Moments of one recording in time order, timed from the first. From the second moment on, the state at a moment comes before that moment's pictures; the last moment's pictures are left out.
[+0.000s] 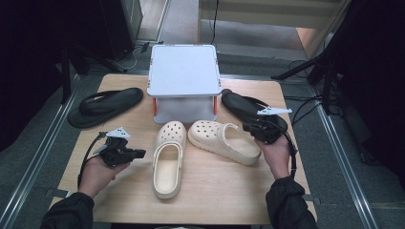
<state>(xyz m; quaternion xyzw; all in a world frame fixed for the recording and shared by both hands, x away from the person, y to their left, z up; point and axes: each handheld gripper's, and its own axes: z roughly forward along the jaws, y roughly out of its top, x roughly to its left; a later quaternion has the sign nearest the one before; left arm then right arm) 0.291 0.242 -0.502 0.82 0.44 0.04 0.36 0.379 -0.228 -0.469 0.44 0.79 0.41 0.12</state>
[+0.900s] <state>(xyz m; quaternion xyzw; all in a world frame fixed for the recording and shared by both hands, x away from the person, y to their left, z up) 0.299 0.219 -0.514 0.83 0.42 0.02 0.35 0.380 -0.215 -0.481 0.43 0.81 0.39 0.10</state>
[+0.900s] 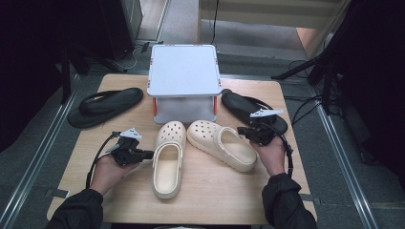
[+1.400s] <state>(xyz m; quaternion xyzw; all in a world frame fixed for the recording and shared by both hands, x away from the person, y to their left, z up) 0.297 0.214 -0.515 0.83 0.42 0.01 0.36 0.364 -0.207 -0.482 0.41 0.82 0.39 0.08</state>
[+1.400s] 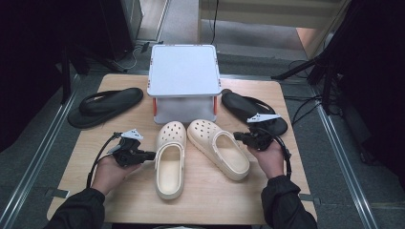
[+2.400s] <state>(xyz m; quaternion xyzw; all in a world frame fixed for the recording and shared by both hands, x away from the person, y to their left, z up) 0.288 0.194 -0.513 0.85 0.39 0.00 0.36 0.347 -0.176 -0.483 0.37 0.84 0.39 0.07</state>
